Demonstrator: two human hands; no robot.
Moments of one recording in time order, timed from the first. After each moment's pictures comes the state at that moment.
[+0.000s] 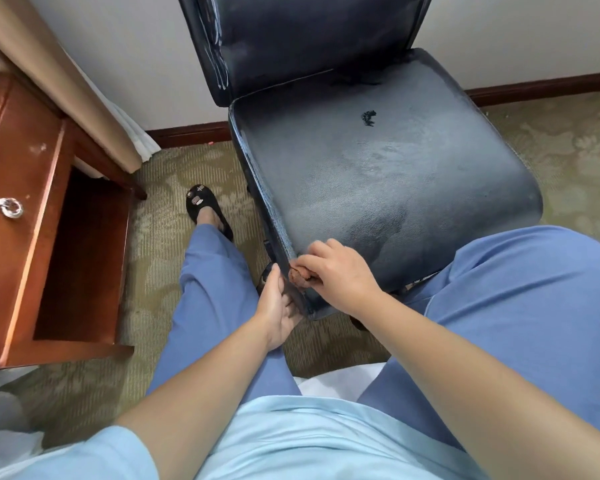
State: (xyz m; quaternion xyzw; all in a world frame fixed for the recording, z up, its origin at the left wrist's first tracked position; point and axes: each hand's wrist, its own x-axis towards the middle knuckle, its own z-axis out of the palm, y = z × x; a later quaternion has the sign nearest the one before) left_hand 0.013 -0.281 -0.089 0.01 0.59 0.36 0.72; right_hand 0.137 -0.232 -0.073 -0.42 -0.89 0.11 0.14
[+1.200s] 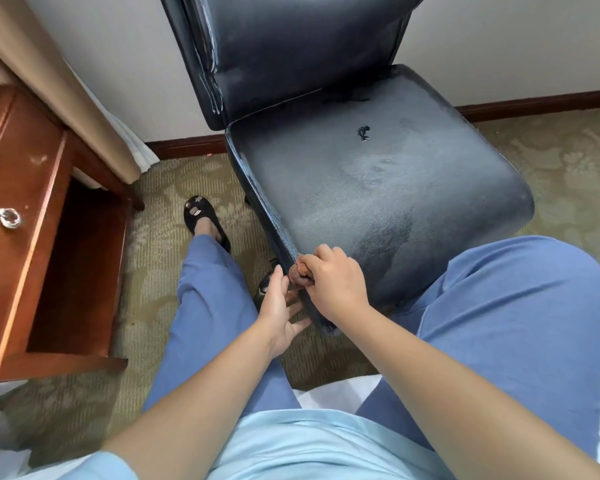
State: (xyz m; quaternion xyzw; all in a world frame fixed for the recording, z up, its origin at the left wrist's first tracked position) left_hand 0.018 -0.274 -0.075 0.03 0.58 0.39 0.71; right_hand 0.117 -0.238 -0.064 -0.57 -0.81 0.05 0.12
